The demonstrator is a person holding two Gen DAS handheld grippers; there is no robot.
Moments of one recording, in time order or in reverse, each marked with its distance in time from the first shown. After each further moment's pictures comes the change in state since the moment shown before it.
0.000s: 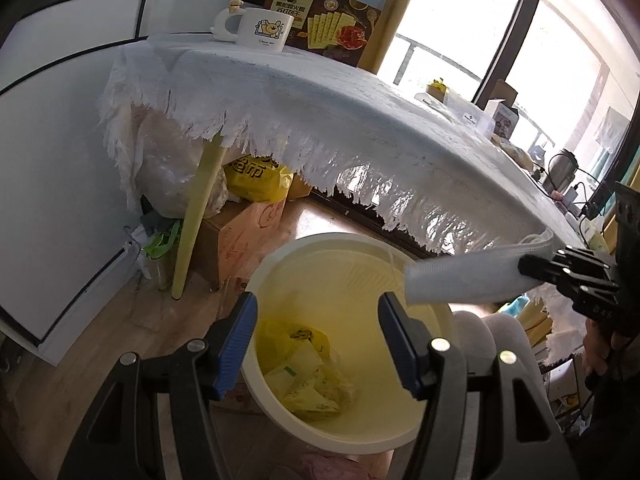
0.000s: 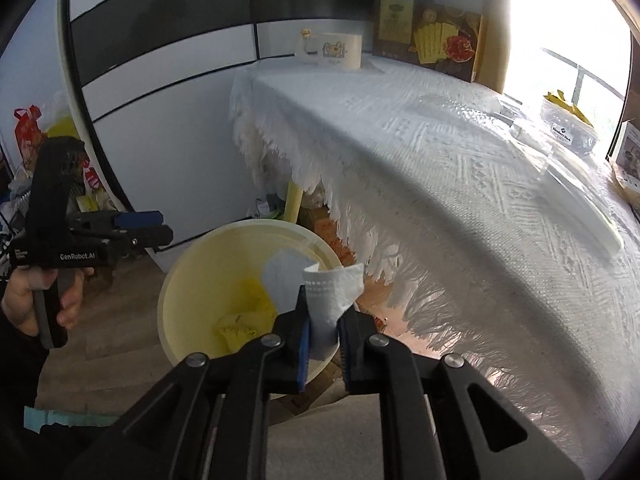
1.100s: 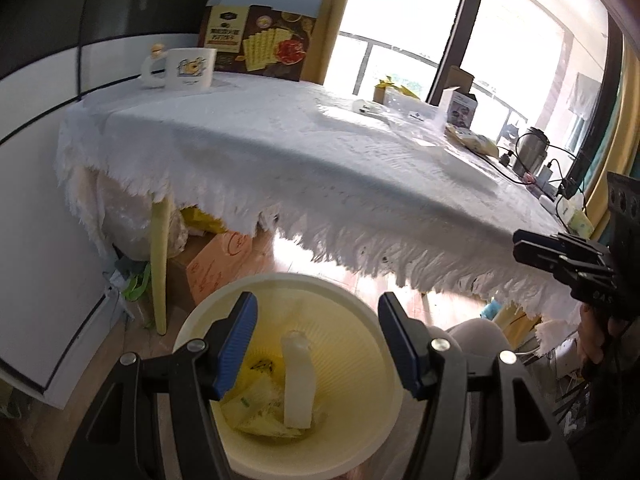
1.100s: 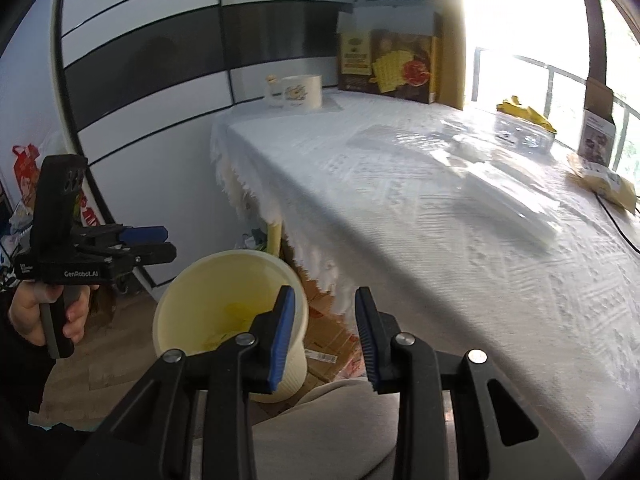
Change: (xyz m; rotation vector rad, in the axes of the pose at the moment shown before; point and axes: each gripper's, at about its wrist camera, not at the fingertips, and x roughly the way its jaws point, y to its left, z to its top) left arm 0.002 -0.085 0.033 0.148 -0.035 -0.043; right arm -0.060 -0.066 -0.016 0.092 -0.141 -0.036
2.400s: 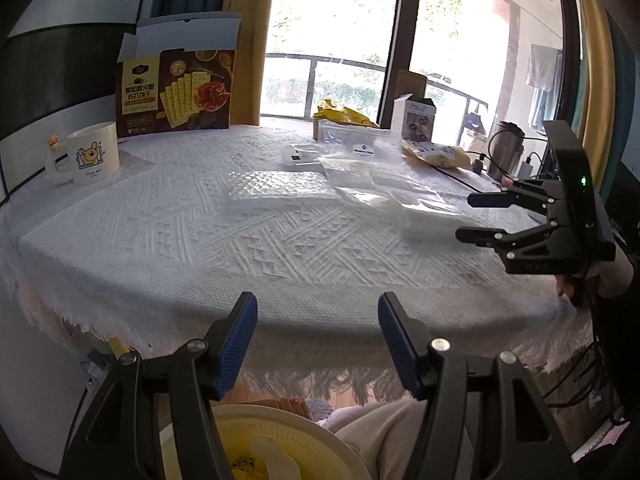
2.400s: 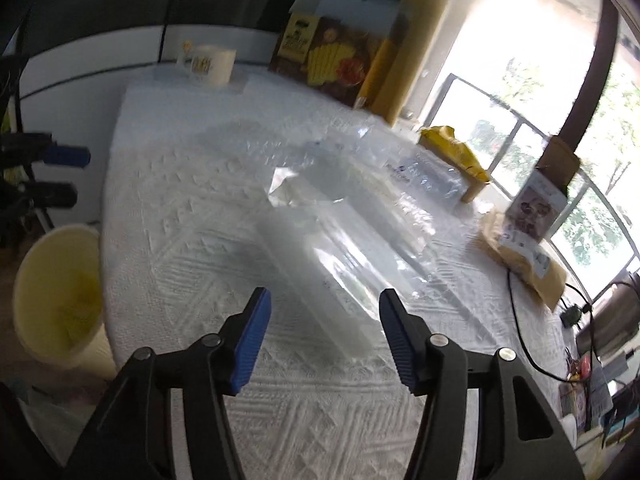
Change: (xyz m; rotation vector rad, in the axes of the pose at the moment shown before) left arm 0.075 -0.070 0.092 0.187 -0.084 -0.074; right arm 0.053 -0.126 0.072 -0.277 0.094 -0.294
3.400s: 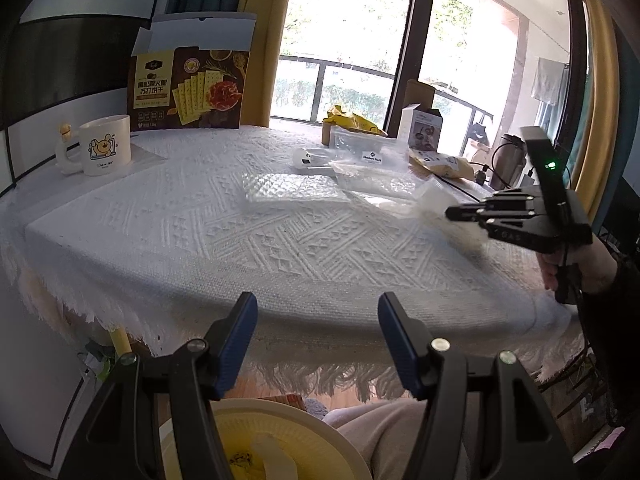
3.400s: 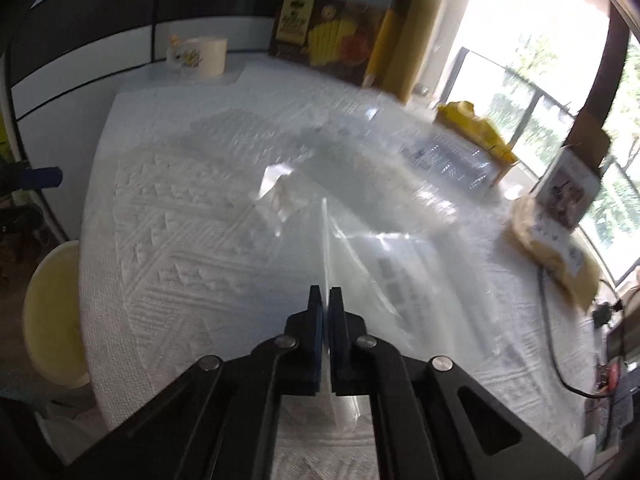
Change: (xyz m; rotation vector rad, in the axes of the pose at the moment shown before) left arm -0.014 0.010 -0.002 -0.041 -0.012 -0.002; right arm 0.022 -0.023 0.018 0.093 0.019 0.065
